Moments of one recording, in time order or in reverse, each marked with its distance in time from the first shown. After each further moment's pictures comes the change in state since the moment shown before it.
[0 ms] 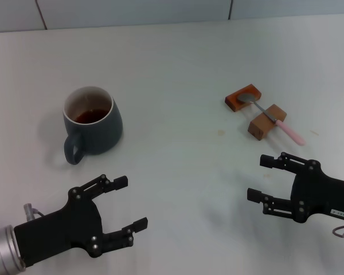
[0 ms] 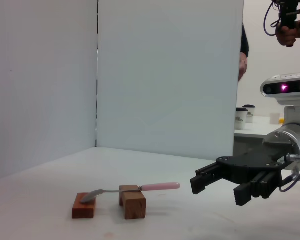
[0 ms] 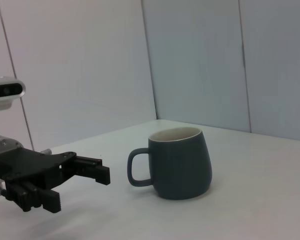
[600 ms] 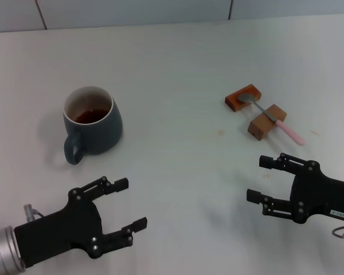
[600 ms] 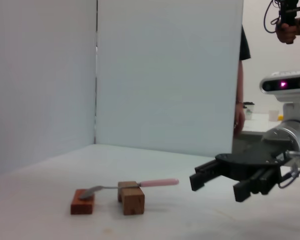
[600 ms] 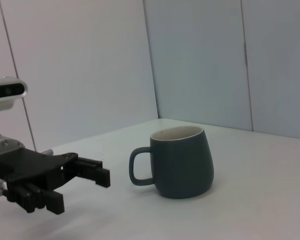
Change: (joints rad) left arm 0.000 0.000 0.007 0.001 0.000 -0.005 0.000; right arm 0.001 0.000 0.000 0.001 -0.004 0.000 0.002
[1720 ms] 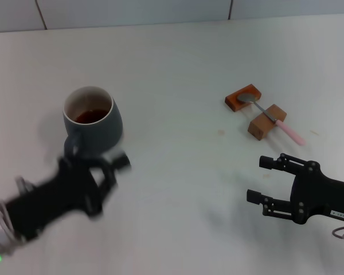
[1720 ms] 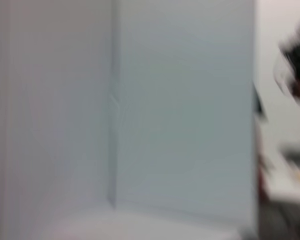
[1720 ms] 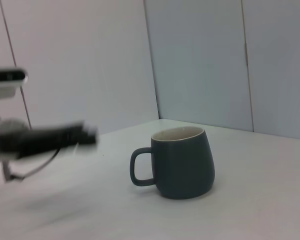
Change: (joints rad) left arm -0.001 -0.001 -0.074 -0.059 -0.112 0.099 -0.037; right arm -0.001 0.000 0.000 0.000 0.000 -0.003 -0.002
